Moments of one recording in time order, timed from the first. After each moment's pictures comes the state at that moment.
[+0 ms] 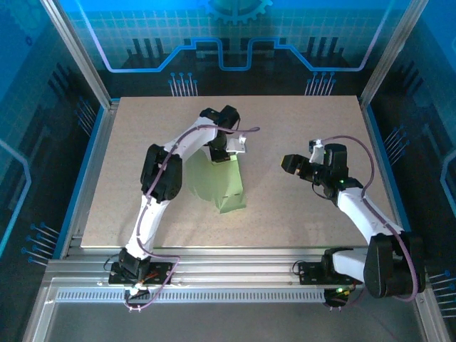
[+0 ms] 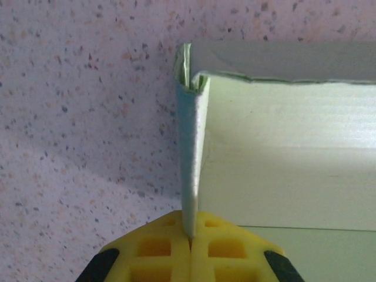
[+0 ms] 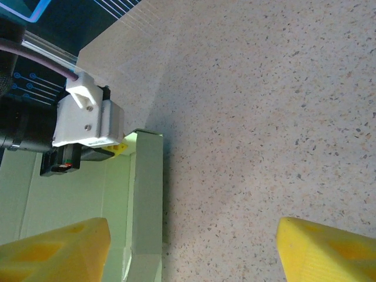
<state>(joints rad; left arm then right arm) -0.48 2.37 2.14 -1.23 -0.02 0.86 0.07 1.19 0.65 -0.09 -0.51 0.51</state>
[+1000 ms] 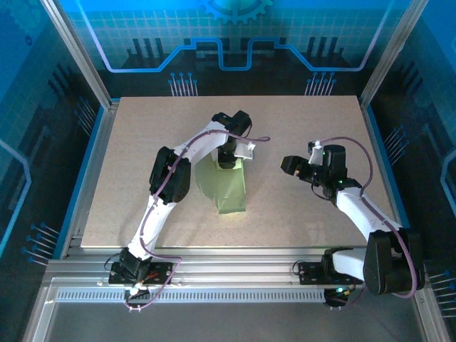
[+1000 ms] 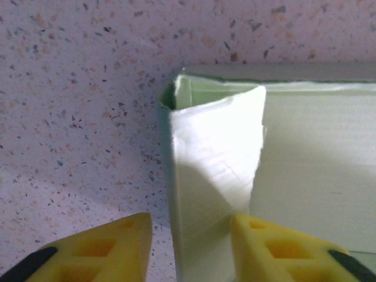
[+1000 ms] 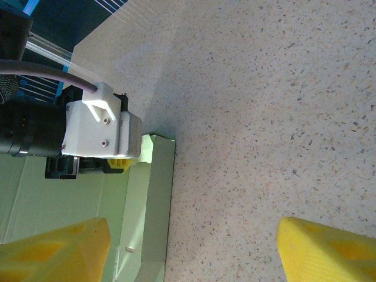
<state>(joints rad) -0.55 2.42 2.19 -1.23 -0.11 0.90 0.07 1.21 0.63 -0.07 -0.51 0.51</state>
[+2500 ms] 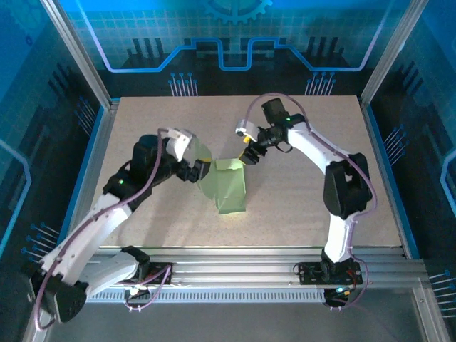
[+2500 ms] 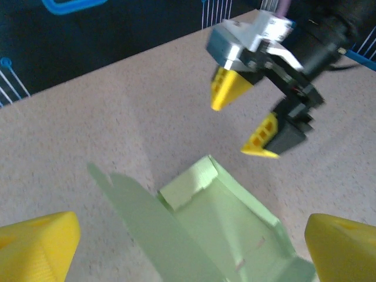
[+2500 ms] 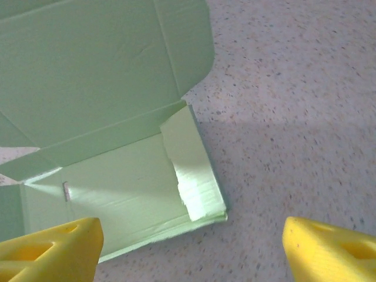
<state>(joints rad) -0.42 0.98 0.93 -0.42 0.16 0.01 0.40 1.96 1.65 -0.76 -0.55 -0.75</state>
